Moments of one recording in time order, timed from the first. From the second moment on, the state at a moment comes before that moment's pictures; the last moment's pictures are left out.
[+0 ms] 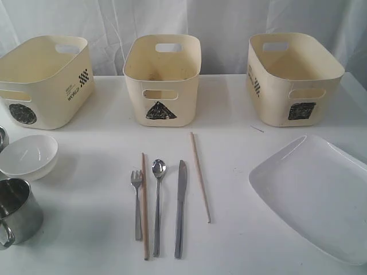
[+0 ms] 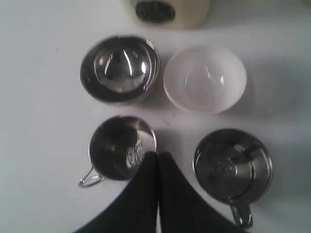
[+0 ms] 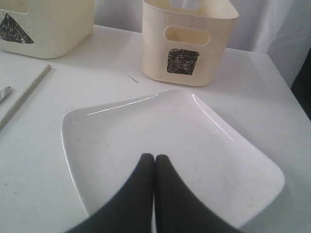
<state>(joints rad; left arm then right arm) 0.06 0.83 -0.80 0.00 0.84 0.16 -0.05 0.01 -0.01 0.06 0.36 -0.14</state>
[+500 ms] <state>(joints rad) 0.17 1.26 -0.90 0.27 0.57 -0.09 -0.05 0.01 -0.01 0.06 0.36 -0.14</state>
